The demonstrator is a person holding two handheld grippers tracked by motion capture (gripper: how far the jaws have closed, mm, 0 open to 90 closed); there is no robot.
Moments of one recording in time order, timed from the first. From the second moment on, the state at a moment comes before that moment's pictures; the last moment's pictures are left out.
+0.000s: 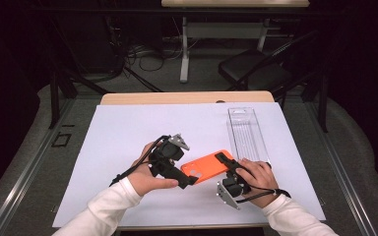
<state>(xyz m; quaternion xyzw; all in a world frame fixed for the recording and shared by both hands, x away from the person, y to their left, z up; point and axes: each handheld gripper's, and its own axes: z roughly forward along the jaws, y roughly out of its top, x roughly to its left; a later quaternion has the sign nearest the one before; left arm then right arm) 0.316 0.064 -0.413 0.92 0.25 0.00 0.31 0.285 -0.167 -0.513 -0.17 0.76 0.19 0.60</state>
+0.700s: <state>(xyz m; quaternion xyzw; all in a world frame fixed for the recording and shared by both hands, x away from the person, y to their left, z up) 0.317 0.083 -0.409 0.91 0.26 0.02 0.32 0.293 -0.171 -0.507 -0.12 0.81 0.24 0.53</state>
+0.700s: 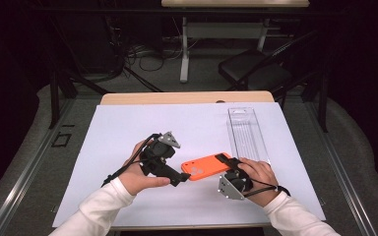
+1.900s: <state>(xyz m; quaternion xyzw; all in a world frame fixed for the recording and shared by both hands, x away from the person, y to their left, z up) 0.318 0.097 -0.405 0.90 0.27 0.05 0.34 0.314 -0.180 -0.485 0.03 0.89 0.37 0.26</state>
